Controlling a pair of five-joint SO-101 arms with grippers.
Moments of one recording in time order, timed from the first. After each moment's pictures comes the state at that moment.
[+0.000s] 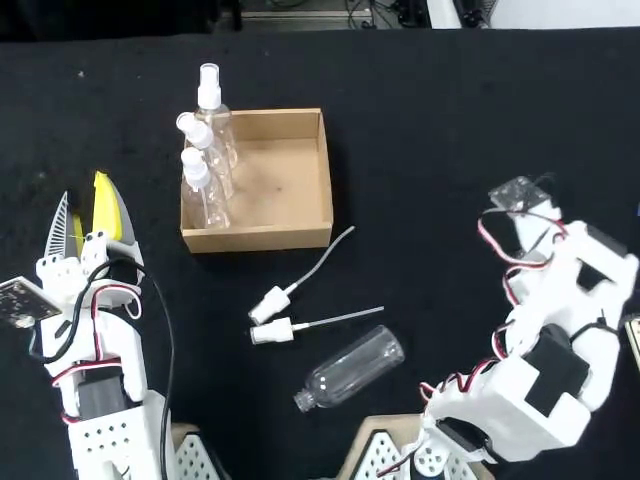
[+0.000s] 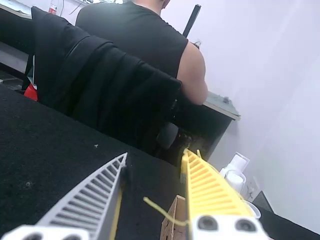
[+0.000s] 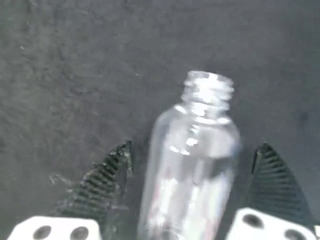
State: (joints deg) left arm -20.3 -102.0 96.1 7.1 21.6; right arm 40.0 2.9 32.7 53.8 67.3
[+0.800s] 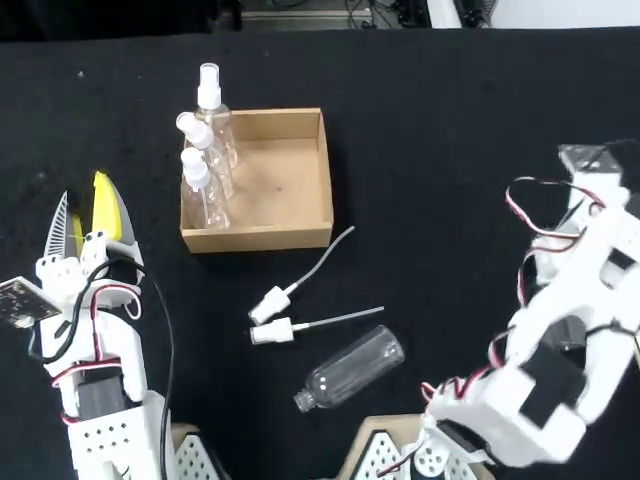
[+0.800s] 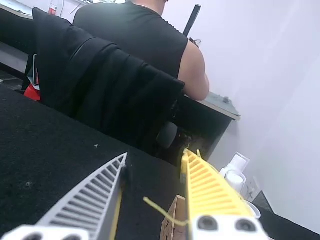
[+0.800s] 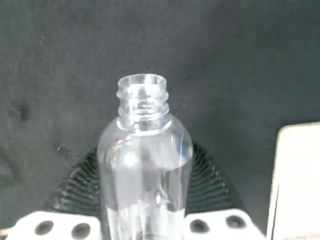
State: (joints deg) left arm -20.3 -102.0 96.1 7.1 21.6; right arm 40.7 -1.8 14.0 77.8 36.5
